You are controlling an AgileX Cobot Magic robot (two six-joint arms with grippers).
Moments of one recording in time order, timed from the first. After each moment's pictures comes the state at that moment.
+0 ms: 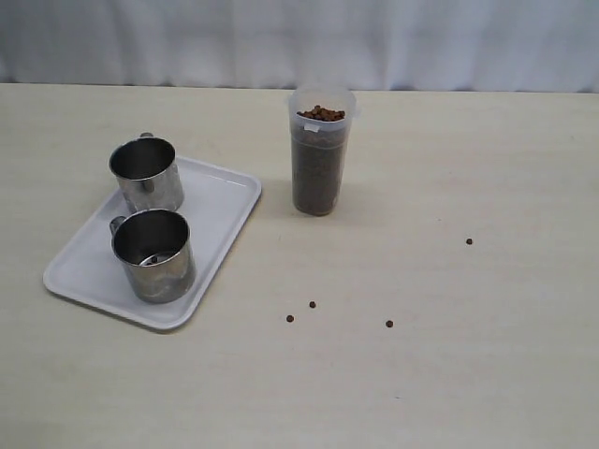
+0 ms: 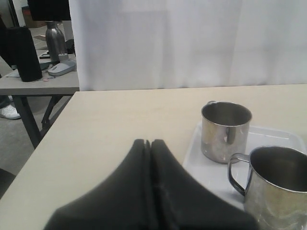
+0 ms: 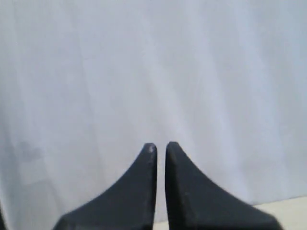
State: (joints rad) left arm 0.01 0.00 0.00 0.02 0.23 0.05; right arm 0.27 0.04 -0.19 0.51 -0.05 -0.24
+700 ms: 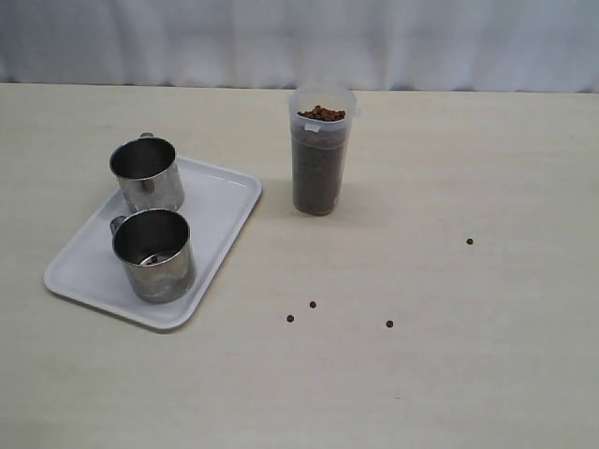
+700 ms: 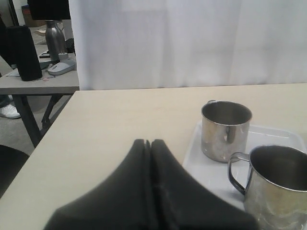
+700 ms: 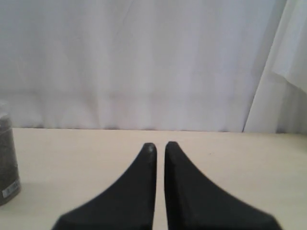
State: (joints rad) left arm 0.01 0.00 0.00 0.02 0.24 0.05; right arm 0.06 0.00 0.00 0.00 0.09 -0.07
